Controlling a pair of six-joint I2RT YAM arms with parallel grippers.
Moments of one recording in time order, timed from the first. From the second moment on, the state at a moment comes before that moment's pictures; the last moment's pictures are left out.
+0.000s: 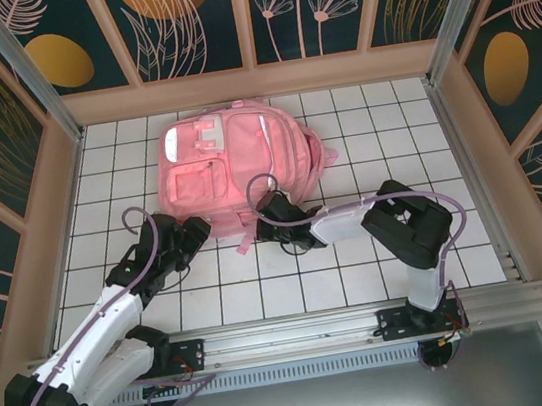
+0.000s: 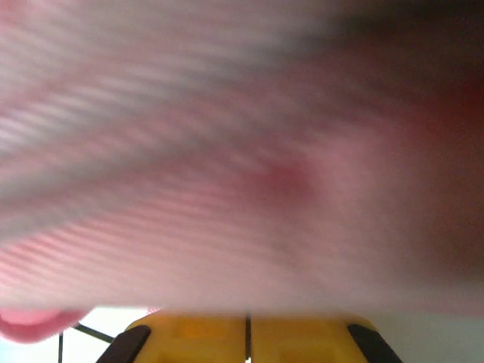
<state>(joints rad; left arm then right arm) -0.44 0.89 0.50 -0.36 0.03 -1.15 0.92 1.83 0.90 0.11 0.09 0.97</state>
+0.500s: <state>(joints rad) -0.49 1.12 0.42 -0.08 0.09 -1.30 0.79 1.50 0.52 0.31 0.02 1.11</state>
